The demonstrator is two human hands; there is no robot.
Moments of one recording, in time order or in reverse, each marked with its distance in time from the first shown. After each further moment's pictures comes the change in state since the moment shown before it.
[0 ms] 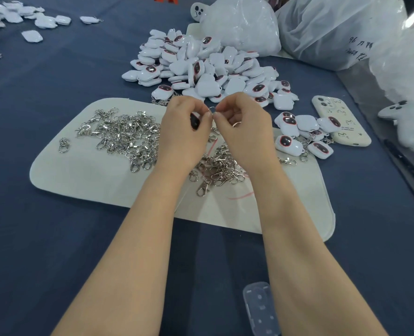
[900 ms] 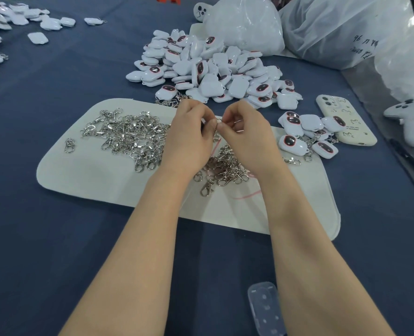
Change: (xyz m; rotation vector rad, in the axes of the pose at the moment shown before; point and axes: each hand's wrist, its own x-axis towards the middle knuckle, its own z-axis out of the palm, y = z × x) left_hand -0.003 -0.003 -0.001 0.097 -0.121 0.060; right_hand 0.000 0.015 -0.002 -0.047 -0.142 0.032
